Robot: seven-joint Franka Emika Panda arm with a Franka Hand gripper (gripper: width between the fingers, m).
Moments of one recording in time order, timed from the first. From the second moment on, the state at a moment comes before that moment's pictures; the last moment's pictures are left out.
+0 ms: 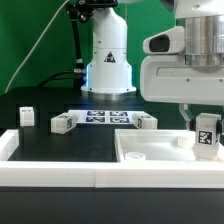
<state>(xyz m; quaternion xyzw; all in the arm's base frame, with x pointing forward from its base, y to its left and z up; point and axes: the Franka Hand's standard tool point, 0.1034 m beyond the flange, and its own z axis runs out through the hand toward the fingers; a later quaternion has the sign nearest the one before) 0.627 0.113 0.072 -0.95 0.30 0.01 0.05</state>
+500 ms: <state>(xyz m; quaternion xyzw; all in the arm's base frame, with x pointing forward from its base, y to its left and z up) 0.626 0.112 0.071 -0.87 0.49 0.01 0.06</state>
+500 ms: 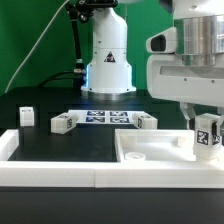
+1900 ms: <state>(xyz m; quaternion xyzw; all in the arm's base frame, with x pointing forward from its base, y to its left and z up) 0.623 0.115 0.071 -0.48 0.87 0.04 0.07</state>
